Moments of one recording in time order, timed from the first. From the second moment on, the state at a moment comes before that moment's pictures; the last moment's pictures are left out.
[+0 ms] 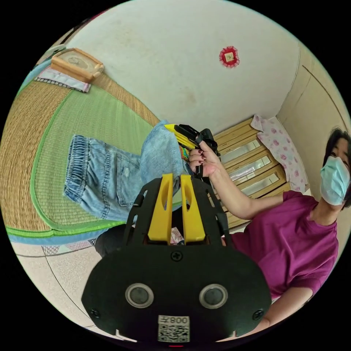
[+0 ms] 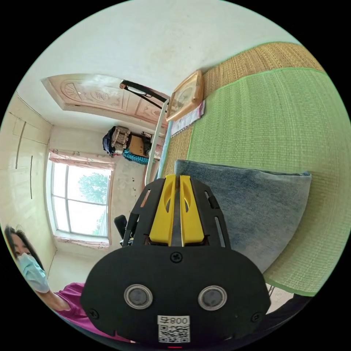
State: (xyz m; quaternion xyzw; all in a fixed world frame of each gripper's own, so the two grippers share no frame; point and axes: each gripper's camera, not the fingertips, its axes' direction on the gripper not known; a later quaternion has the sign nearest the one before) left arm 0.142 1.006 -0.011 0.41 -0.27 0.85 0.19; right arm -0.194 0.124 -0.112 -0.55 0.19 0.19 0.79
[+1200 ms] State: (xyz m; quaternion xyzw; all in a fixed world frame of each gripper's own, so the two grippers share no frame) left arm 0.058 1.046 -0.329 0.59 -0.19 0.76 0.19; right arm -0.264 0.371 0.206 -0.76 0.21 -0.11 0.60
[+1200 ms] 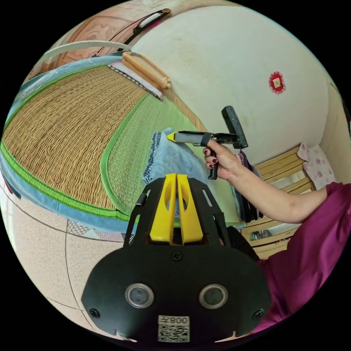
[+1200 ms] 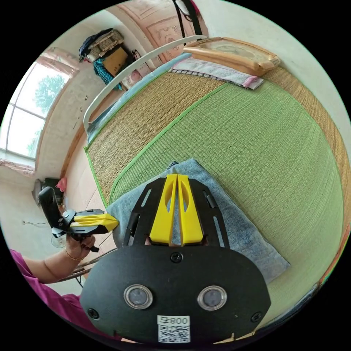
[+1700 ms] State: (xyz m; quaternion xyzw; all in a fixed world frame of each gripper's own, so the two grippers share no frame) left arm 0.038 1.031 -0.351 0.60 -0.20 0.74 0.20; right arm -0.286 0.402 0.263 -0.79 0.18 -0.11 0.57
